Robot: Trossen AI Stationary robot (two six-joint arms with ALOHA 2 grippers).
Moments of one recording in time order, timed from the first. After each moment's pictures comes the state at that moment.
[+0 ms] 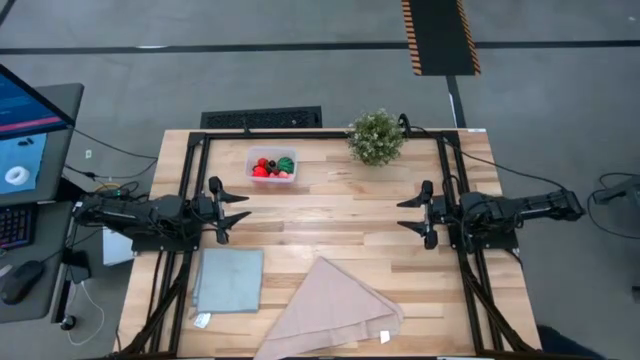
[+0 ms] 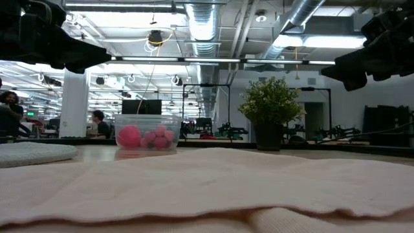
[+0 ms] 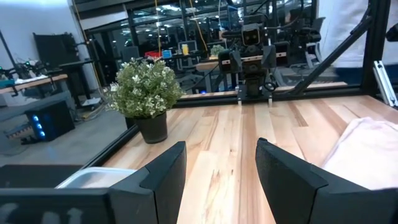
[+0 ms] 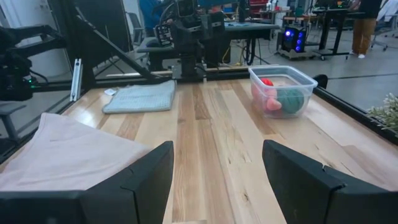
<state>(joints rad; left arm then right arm) -0.14 0.05 0.01 0.08 -0.35 0.14 0.13 0.11 0.04 -0.05 0.16 0.02</state>
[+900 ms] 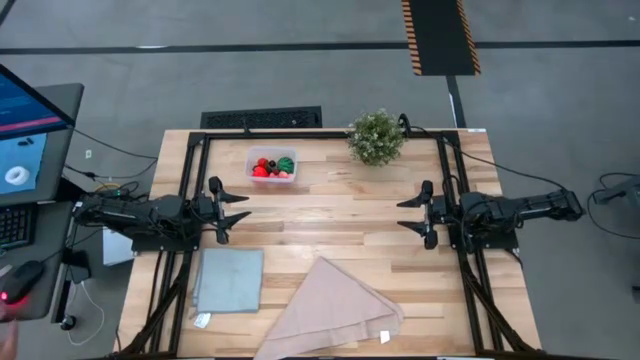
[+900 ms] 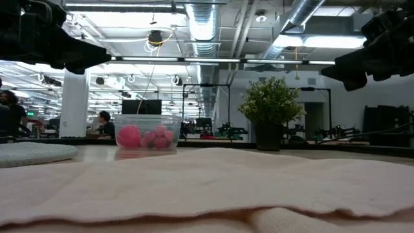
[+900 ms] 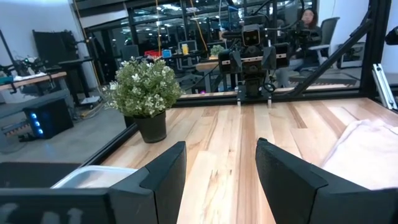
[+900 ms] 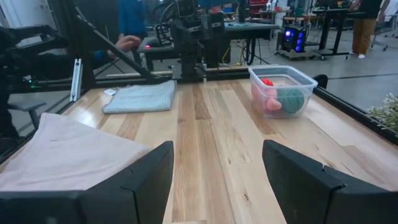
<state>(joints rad) -0.14 0.05 0.01 0.08 -0.35 0.12 0.13 0.11 0.04 -0.05 0.16 0.02</state>
